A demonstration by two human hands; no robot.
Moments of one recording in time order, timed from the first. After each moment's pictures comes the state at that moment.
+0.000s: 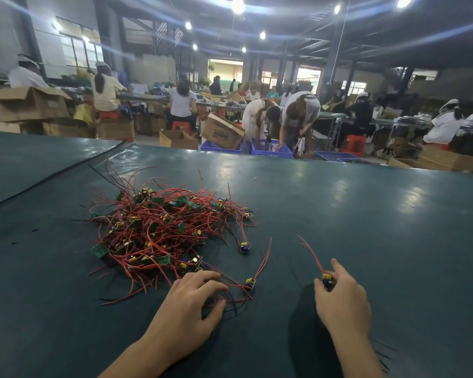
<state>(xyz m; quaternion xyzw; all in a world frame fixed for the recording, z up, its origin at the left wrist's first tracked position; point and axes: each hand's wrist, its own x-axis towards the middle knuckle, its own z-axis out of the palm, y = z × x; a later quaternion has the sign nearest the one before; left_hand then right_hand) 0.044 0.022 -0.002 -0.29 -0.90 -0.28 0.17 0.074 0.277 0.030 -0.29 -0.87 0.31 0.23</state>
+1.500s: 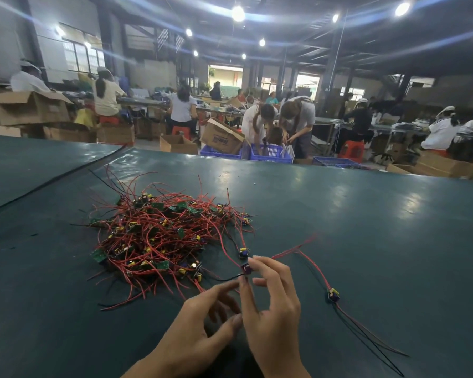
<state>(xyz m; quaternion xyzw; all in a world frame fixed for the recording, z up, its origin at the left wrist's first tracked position) 0.066 0.035 0.017 -0.33 -0.78 -0.53 0.08 0.073 0.180 0.022 0.13 -0.74 0.42 0.50</state>
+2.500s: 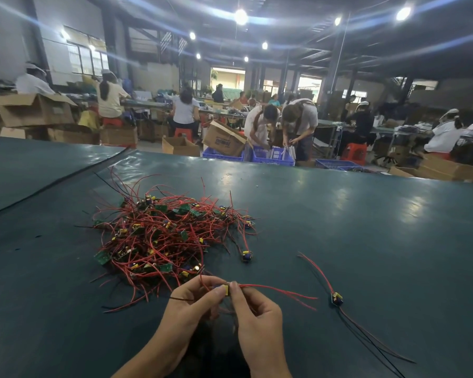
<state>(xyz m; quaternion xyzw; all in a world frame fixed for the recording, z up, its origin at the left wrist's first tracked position) 0.047 0.036 0.018 -0.10 -0.58 -0.80 -0.03 0.085 0.150 0.033 -0.04 -0.67 0.73 0.15</state>
